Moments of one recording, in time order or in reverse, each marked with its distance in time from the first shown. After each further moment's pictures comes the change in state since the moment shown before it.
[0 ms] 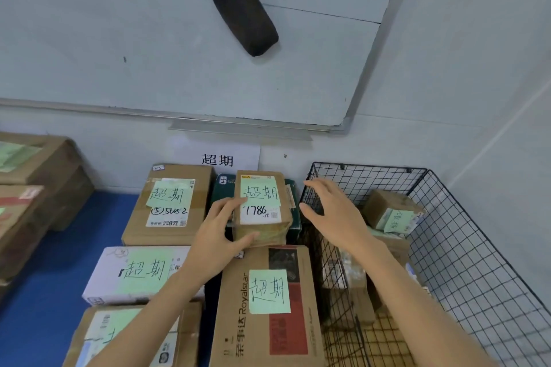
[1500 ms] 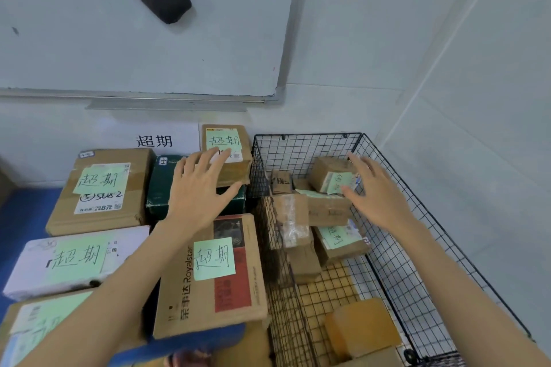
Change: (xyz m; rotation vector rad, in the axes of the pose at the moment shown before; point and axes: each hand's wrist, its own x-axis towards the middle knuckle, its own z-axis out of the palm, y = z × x) left_hand 0.030 0.084 0.039 0.668 0.022 0.229; right_hand -0.101 0.134 -0.070 -0.171 0.094 0.313
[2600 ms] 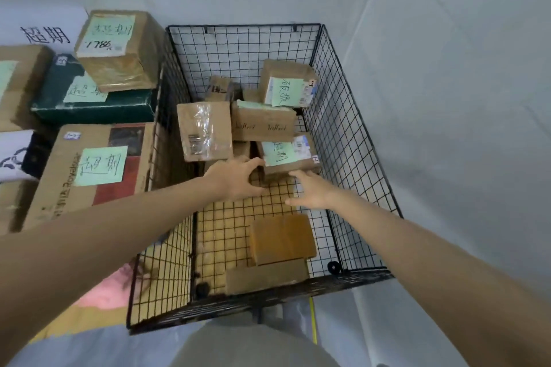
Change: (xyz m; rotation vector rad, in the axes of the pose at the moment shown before) left_hand -0.046 0.241 0.125 -0.021 -0.919 0.048; right_hand -0.051 0.154 0.125 0.174 -0.812 -0.062
